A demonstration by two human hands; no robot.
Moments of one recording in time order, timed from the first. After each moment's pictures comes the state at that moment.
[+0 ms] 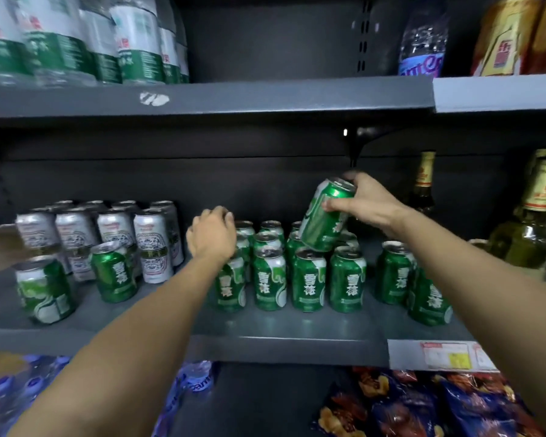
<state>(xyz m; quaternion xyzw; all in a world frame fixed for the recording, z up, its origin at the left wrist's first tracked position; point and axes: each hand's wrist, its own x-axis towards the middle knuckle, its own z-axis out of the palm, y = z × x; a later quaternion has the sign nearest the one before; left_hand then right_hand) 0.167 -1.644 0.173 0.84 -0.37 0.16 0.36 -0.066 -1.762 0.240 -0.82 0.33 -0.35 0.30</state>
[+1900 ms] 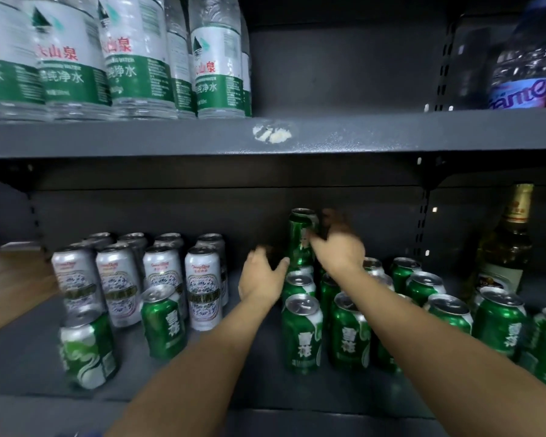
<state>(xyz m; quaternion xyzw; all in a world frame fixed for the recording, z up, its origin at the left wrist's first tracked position) 0.254 -1.663 0.152 0.78 -0.40 0.03 0.48 0.134 -1.738 0.204 -0.79 0.41 -0.43 0.14</state>
